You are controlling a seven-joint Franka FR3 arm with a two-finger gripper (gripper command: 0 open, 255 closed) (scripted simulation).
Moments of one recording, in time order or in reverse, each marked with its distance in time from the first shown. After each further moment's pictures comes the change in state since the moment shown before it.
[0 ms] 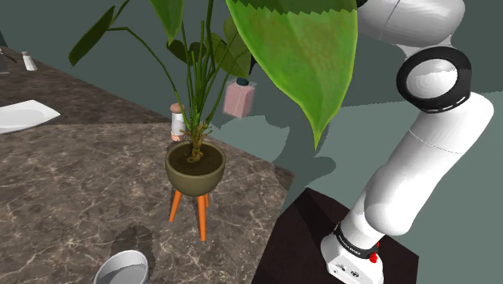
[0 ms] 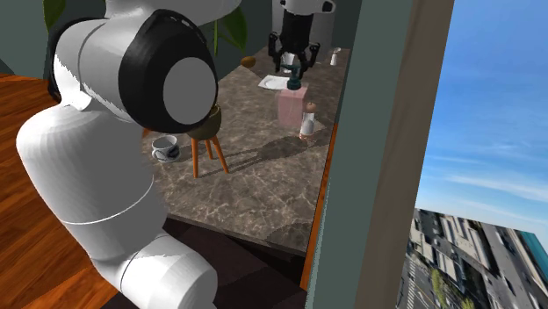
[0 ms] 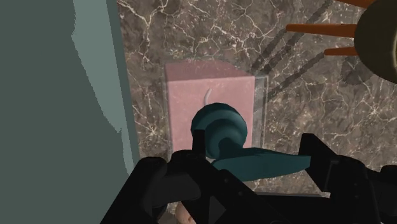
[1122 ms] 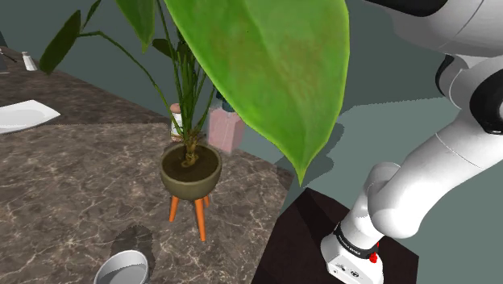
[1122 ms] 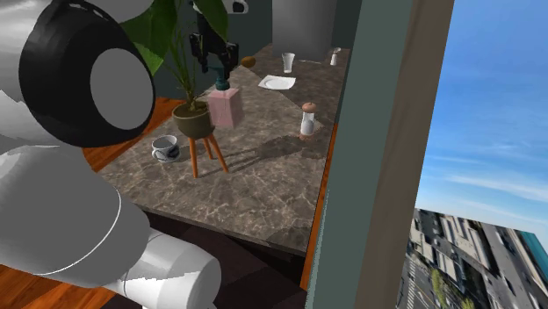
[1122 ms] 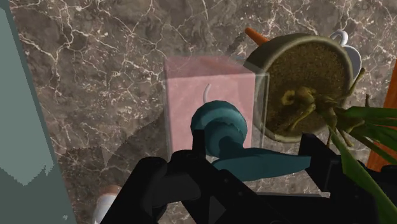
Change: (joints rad) arm 0.162 -0.261 0.213 -0.305 0.015 0.101 0.359
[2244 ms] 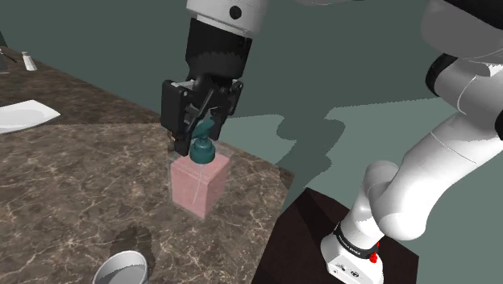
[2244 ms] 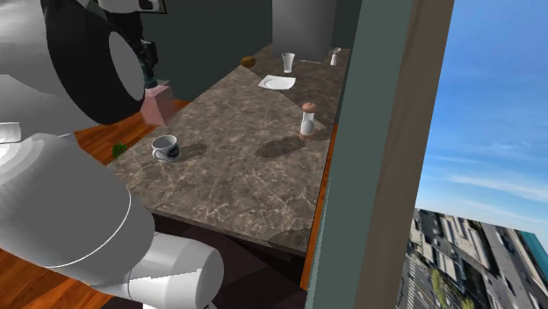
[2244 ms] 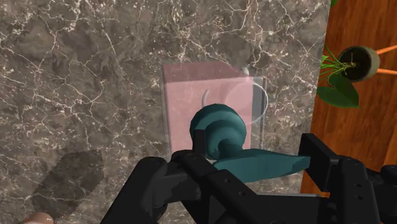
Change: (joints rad) arm 0.148 0.043 0.284 0.069 -0.003 0.037 0.430
